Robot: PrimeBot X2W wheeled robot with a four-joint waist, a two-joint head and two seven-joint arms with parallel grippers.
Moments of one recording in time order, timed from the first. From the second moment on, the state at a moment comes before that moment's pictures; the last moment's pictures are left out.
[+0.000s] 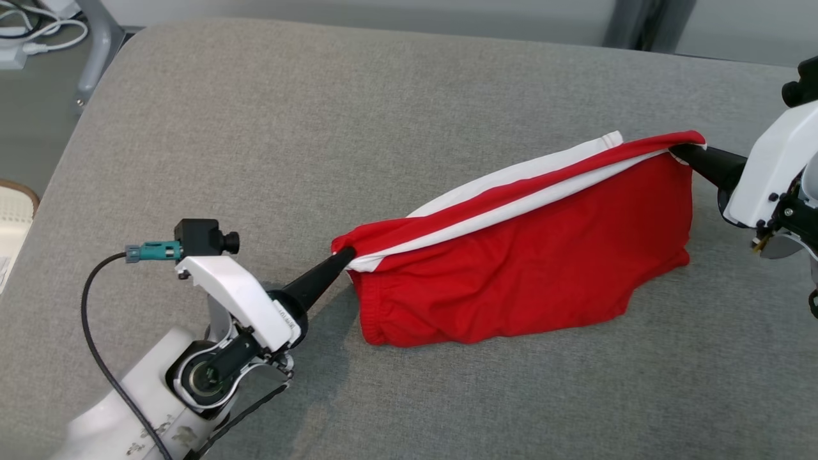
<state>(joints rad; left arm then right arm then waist) -0.57 0.44 -0.82 0.31 -1.69 -0.13 0.19 -0.67 -0.32 0.06 0.26 0.75 0.13 0.87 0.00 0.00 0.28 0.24</state>
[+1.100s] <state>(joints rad) -0.64 0.26 -0.75 0.49 -1.60 -0.13 0.13 -0.84 -0.35 0.17 0.58 0.69 0.13 0.64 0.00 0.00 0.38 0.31</state>
